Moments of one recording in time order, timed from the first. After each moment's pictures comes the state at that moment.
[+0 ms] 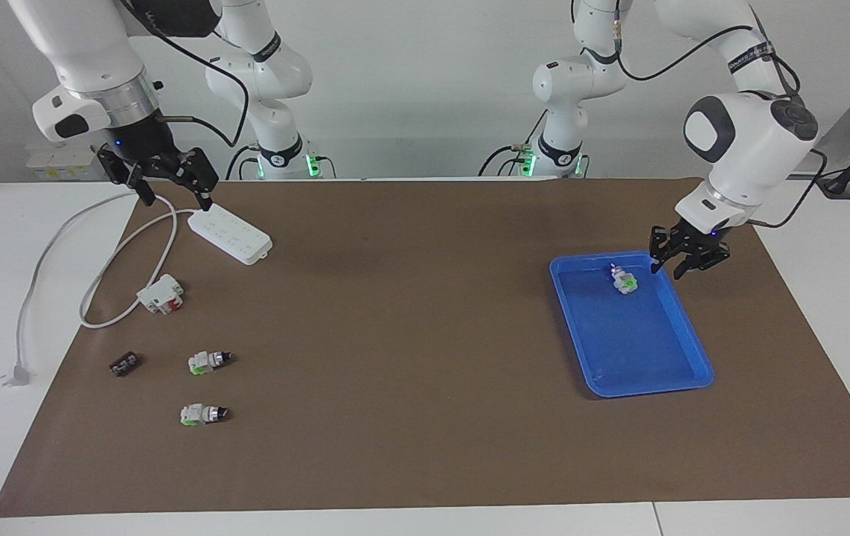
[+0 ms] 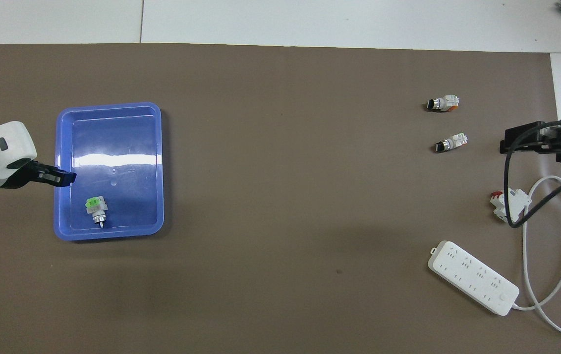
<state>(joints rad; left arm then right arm) 0.17 0.03 -0.12 -1.94 -0.11 1.99 0.44 0.06 -0.02 -0.05 -1.56 0.01 1.59 0.18</state>
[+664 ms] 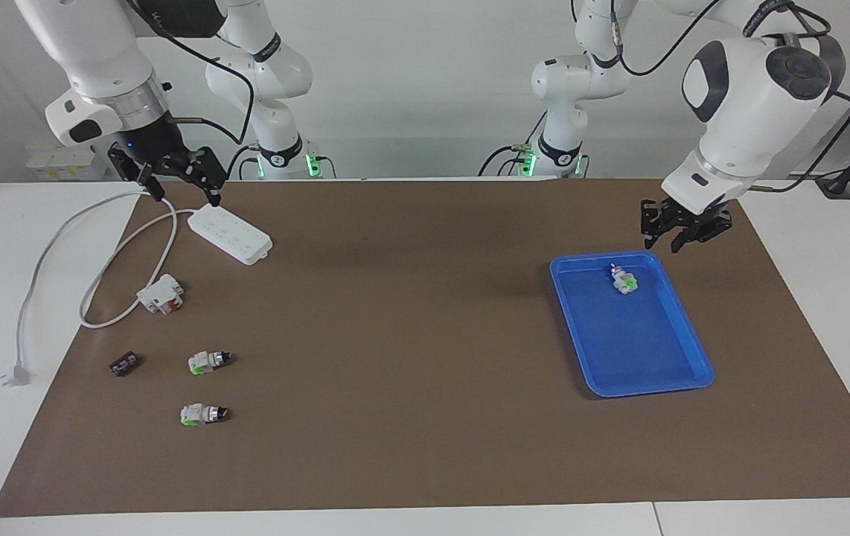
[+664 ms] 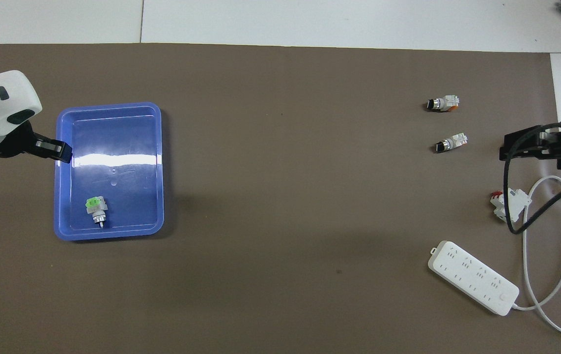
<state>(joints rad) 0.03 0.09 -0.14 -1.59 0.03 1.61 0.17 0.06 -0.02 -0.04 -1.59 0.01 1.55 0.18</state>
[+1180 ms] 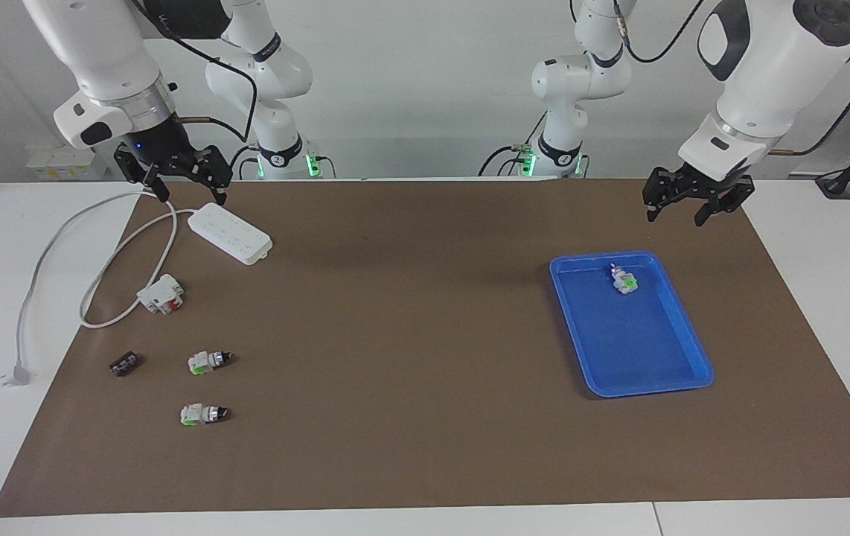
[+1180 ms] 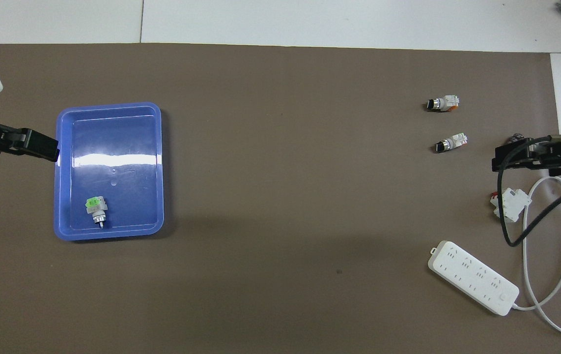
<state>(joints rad) 0.03 0.05 -0.13 -1.51 0.03 1.54 0.09 0.06 -0.03 -0.04 -1.60 0.01 1.55 0.12</state>
